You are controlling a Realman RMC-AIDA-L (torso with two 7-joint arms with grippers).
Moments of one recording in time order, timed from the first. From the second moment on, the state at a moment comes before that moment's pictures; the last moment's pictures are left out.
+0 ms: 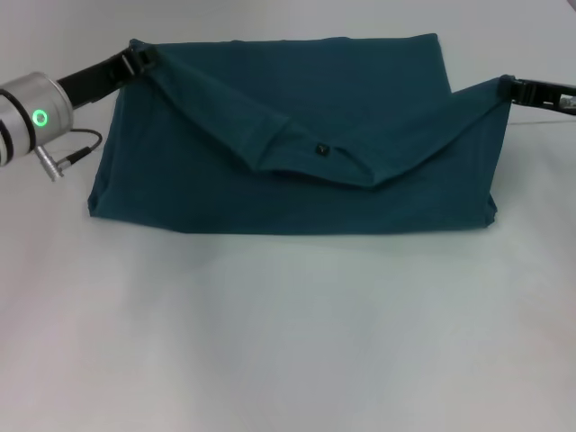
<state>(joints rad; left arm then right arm) -0.92 -2.07 0.40 0.46 1.93 0.83 -1.91 0.79 1.95 -0.35 -0.50 -2.16 -0.85 1.81</state>
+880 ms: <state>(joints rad) -0.89 -2.12 0.39 0.38 1.77 0.72 -1.71 0.89 1.98 -0.37 -0.35 -2.11 -0.56 1.59</state>
